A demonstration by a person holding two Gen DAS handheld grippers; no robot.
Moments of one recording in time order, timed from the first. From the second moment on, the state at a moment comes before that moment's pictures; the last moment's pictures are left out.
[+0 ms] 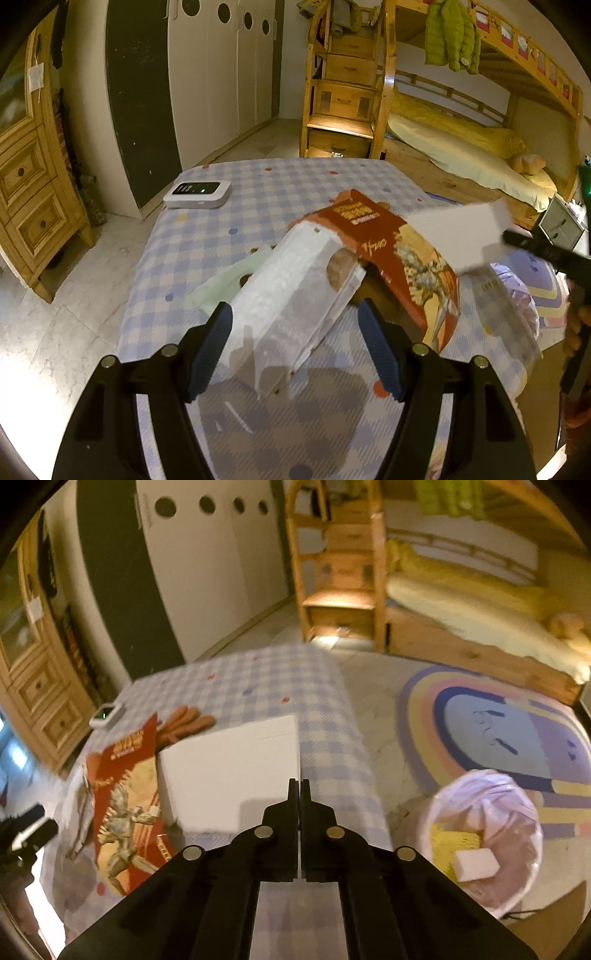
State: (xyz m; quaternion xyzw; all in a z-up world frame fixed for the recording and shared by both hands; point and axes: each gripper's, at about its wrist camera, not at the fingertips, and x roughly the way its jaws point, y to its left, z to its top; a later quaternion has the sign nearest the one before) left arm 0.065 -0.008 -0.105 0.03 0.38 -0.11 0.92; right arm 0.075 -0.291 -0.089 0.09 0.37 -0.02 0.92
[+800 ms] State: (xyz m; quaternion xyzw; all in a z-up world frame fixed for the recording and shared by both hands) left arm 0.095 -0.029 -0.145 0.11 0.42 -0.09 0.90; right arm 0.011 -0.292 -0.066 0.07 0.35 -0.06 0.93
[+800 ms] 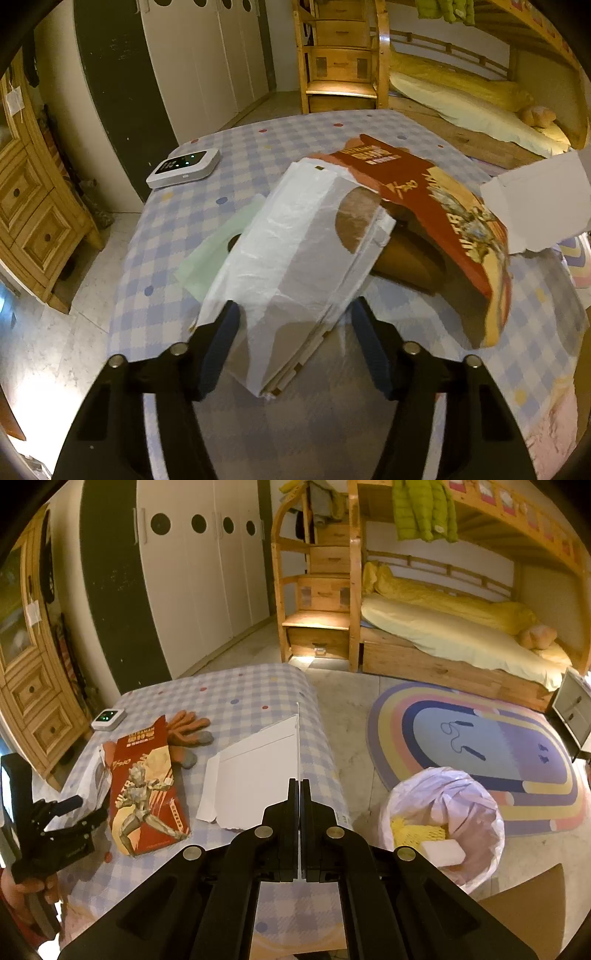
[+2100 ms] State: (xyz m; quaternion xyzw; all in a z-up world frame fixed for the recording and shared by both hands) left arm 0.032 -0.238 -0.048 0.07 0.31 -0.39 0.86; right arm -0.067 -0.425 -0.052 0.09 0.30 -0.26 0.91
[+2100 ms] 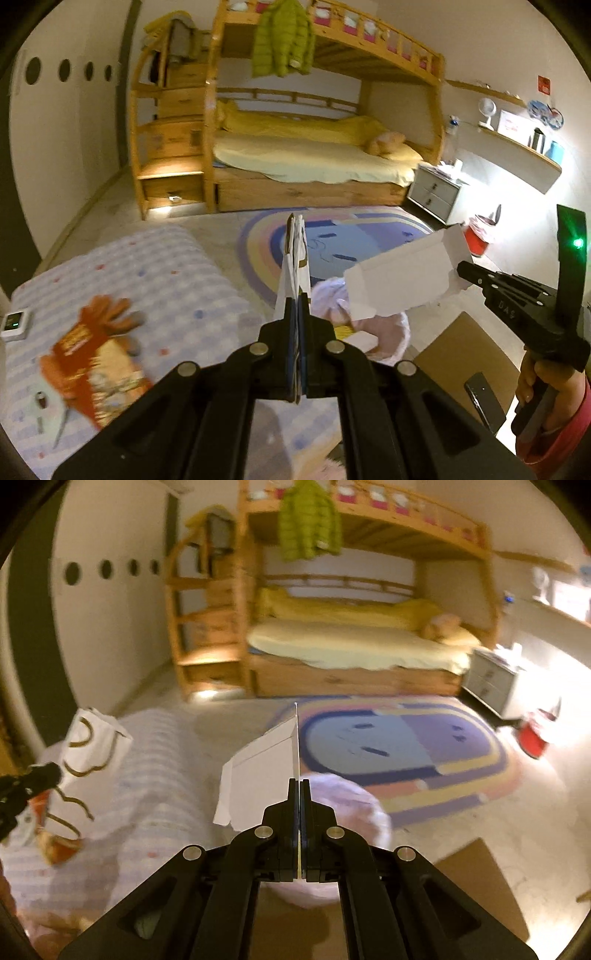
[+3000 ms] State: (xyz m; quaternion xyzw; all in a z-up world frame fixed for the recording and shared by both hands) left arm 0.037 -0.342 -0.095 0.12 0.35 -0.44 0.82; right arm -0.056 -0.506 -0.116 0.15 0.36 -0.27 0.88
